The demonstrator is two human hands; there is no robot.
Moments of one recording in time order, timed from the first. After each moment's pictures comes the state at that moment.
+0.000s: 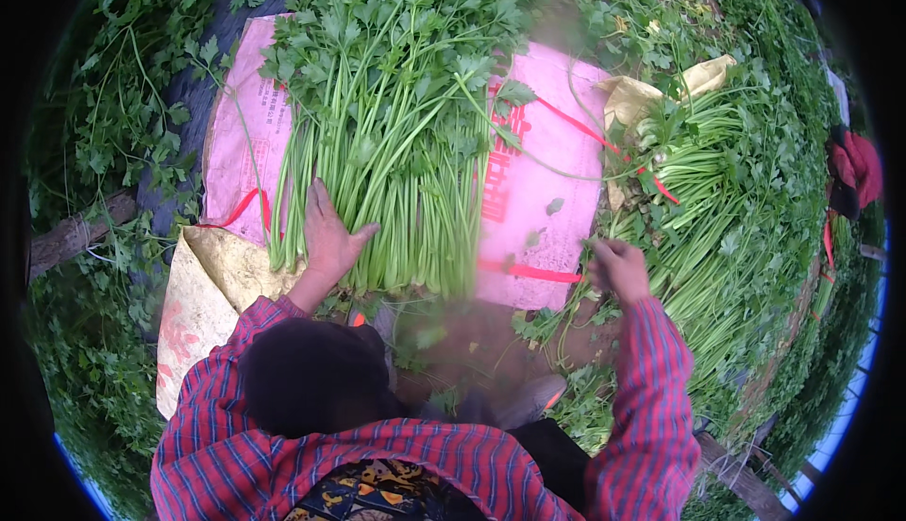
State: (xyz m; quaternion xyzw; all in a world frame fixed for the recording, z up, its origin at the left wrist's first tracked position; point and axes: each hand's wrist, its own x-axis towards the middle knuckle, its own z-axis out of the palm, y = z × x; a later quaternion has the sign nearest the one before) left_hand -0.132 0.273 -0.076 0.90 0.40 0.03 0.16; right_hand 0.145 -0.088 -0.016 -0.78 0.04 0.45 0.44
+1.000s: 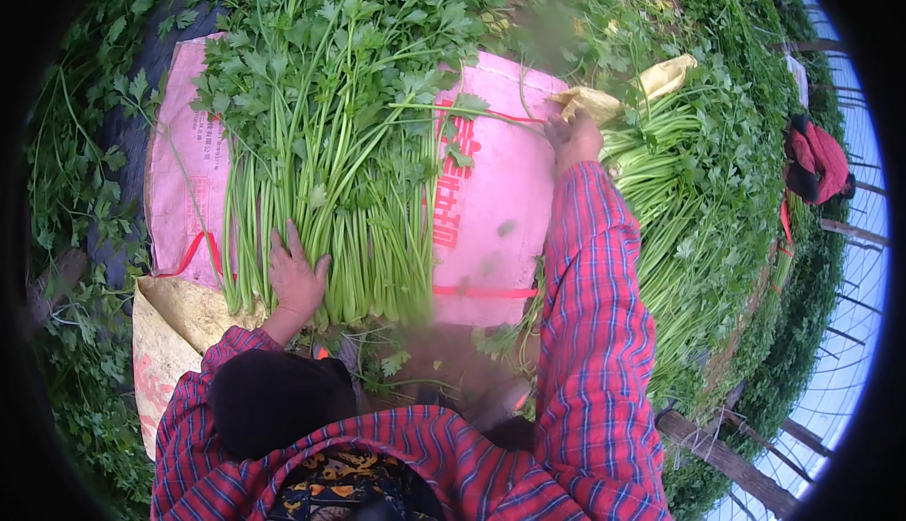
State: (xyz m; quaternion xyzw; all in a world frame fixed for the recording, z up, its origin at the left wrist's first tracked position) left_hand -0.131 0.265 -0.113 0.91 0.40 -0.07 0.13; right_hand 0.309 0.079 -0.076 -0.62 0.29 0.13 0.72
